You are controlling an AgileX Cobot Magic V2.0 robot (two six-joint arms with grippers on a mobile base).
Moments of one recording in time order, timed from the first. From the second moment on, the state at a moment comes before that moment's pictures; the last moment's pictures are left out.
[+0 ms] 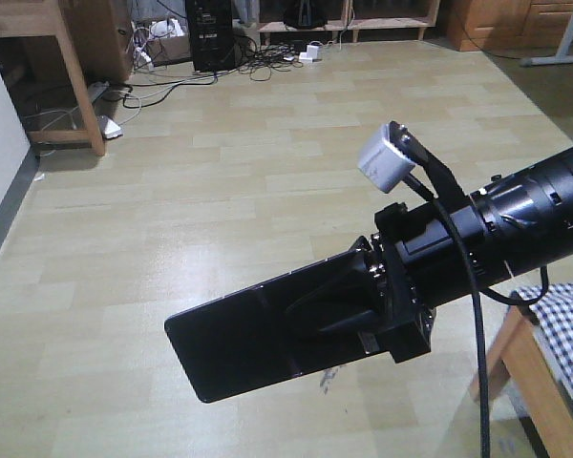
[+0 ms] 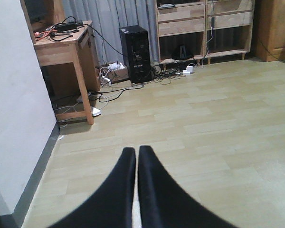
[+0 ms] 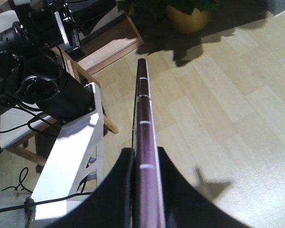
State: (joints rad) left arm 0.04 -0.01 0.03 0.06 0.19 0.04; right arm 0.33 1.39 -1.08 1.05 1.22 -1.08
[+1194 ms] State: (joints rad) left arm 0.04 -0.01 0.03 0.06 0.19 0.04; right arm 0.33 1.39 -1.08 1.05 1.21 -1.08
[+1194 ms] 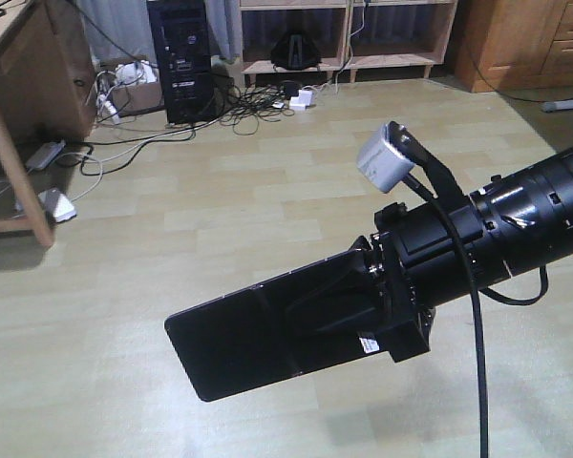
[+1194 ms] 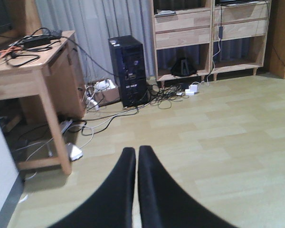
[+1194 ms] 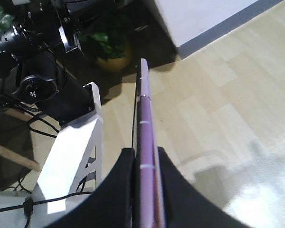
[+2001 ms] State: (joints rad) left arm 0.04 -0.01 0.03 0.06 0.19 0.04; right arm 0.33 1.39 -1.08 1.05 1.21 -1.08
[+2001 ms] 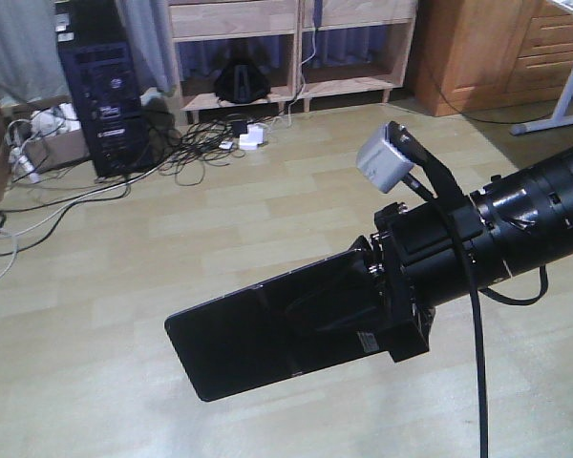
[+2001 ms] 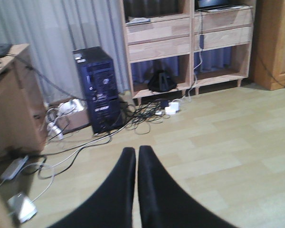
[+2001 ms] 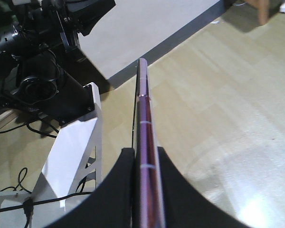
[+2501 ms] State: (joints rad) left arm 0.04 -0.01 0.03 0.06 0.19 0.04; right arm 0.33 1.39 -1.08 1.05 1.21 -1.08
